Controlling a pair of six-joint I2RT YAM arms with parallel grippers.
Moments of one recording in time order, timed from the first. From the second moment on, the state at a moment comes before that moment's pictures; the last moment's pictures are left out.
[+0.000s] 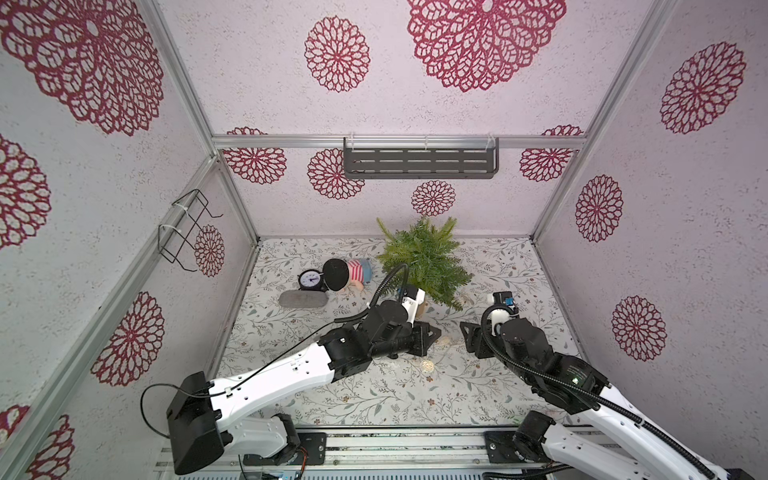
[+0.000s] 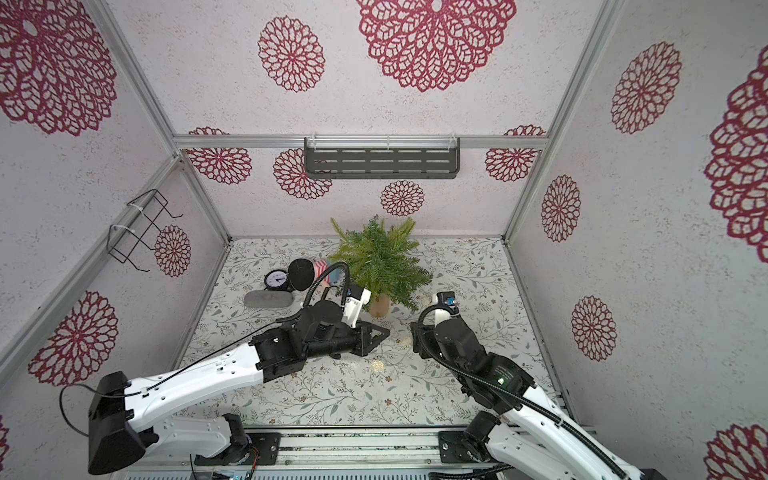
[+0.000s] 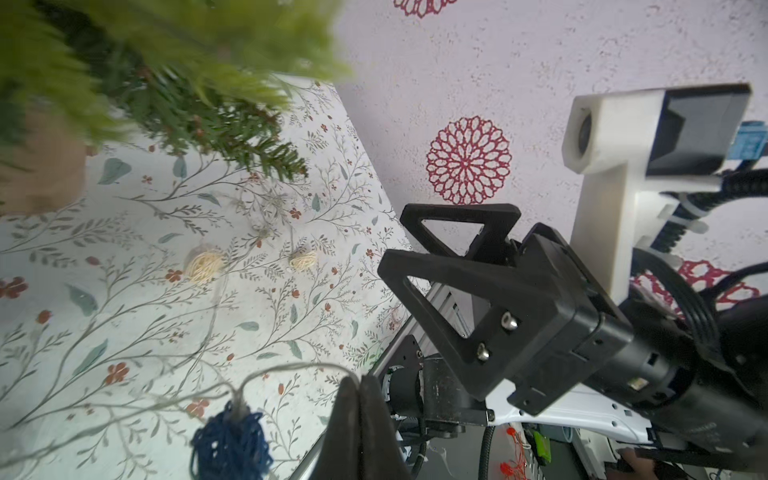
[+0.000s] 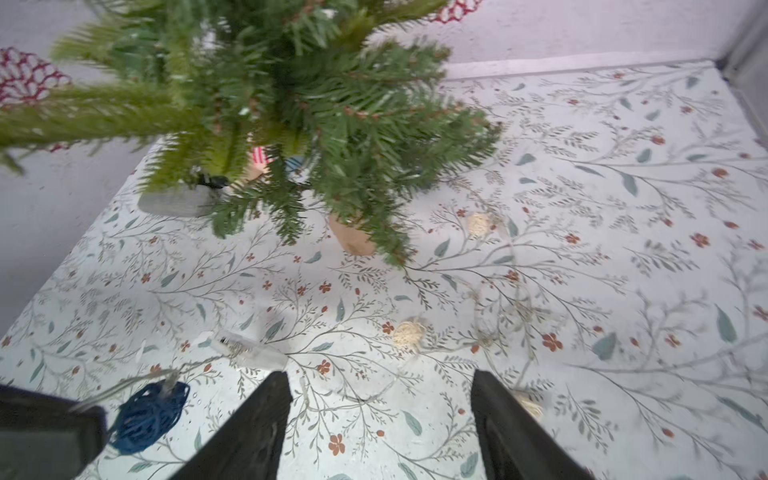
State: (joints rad) left arm -1.04 1.33 1.04 -0.13 0.11 -0.80; right arm 0.82 0.69 0.80 -0.69 0.39 0.53
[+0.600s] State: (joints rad) left arm -1.08 1.50 1.11 -0.06 0.08 -0.73; right arm 0.82 0.67 0.72 -0.80 0.53 0.68
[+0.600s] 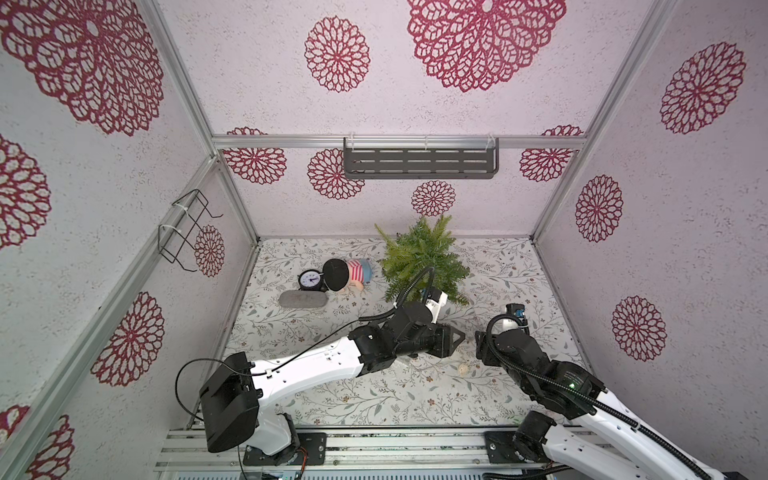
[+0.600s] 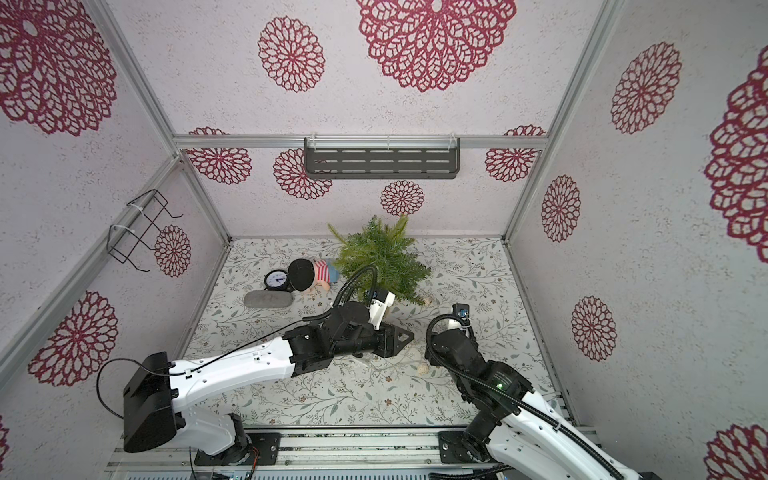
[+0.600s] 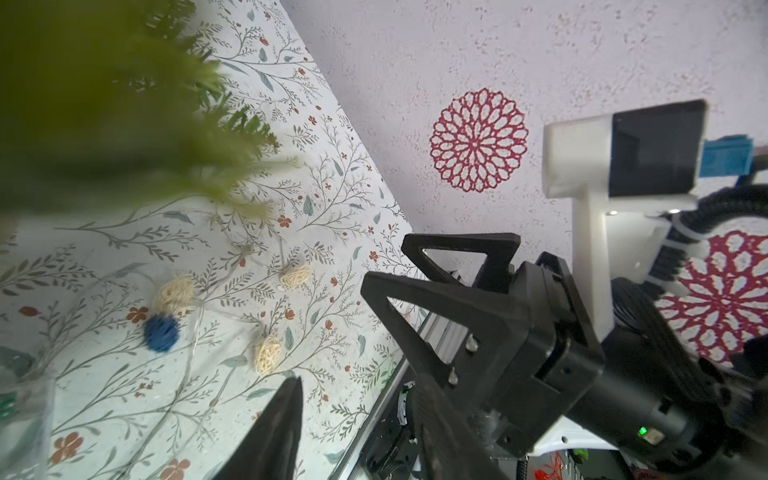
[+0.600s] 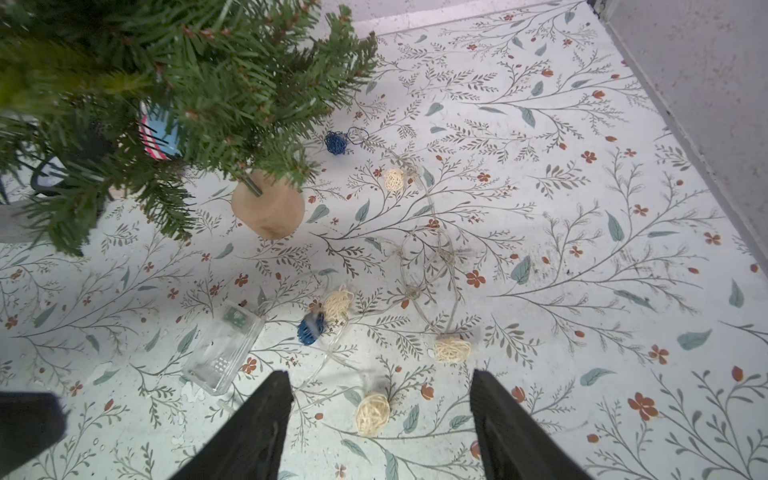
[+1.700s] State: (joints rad) left arm -0.98 0.97 0.97 -0.42 -0.09 -0.68; right arm 0.29 0.96 0.68 -0.42 0.52 0.53
